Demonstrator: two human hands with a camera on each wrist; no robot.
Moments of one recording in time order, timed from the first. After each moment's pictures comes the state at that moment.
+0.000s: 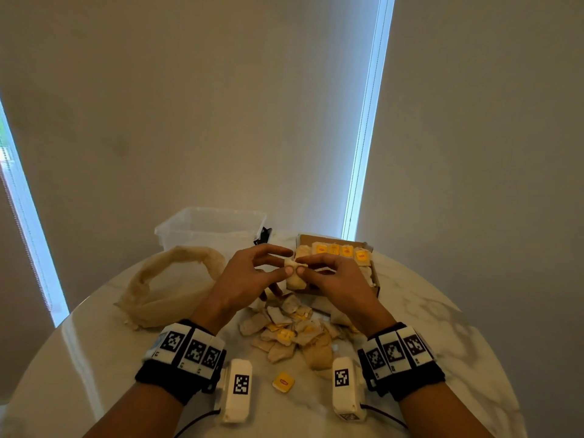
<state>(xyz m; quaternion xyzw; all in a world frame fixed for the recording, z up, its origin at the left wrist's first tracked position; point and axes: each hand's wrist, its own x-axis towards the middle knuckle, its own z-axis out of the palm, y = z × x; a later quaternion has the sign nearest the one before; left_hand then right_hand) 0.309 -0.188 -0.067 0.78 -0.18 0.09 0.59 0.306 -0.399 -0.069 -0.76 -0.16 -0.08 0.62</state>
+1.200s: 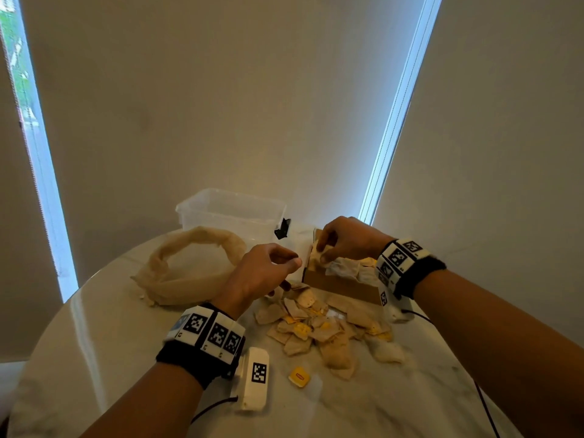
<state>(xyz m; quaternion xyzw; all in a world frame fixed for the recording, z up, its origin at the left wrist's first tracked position) 0.328 -0.173 -0.089 0.81 -0.08 0.07 0.58 0.399 -0.388 0.003 -0.97 -0.22 0.01 0.09</state>
